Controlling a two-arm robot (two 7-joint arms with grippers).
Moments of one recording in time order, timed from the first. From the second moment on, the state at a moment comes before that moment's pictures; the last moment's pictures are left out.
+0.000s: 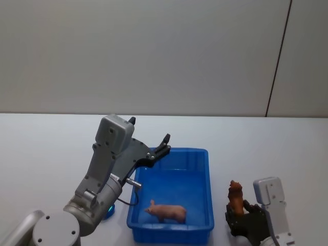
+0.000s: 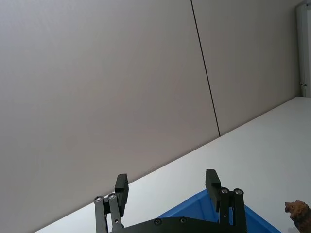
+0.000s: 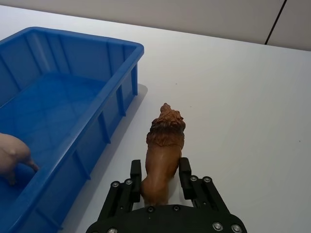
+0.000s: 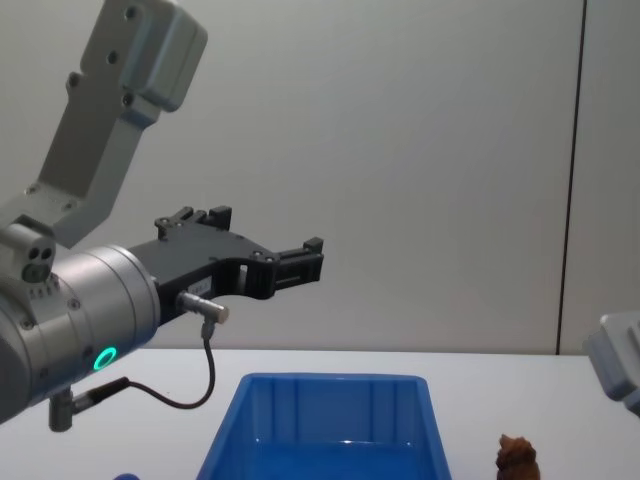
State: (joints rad) left arm -0.24 0.38 0.45 -1.63 -0.20 0.01 -0.01; right arm 0.03 0.12 -0.32 -1.44 0.09 0.20 -0.04
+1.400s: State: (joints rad) left arm -0.24 0.38 0.45 -1.63 -0.20 0.01 -0.01; right arm 0.12 0.08 -0.31 -1.53 0.08 0.14 0.10
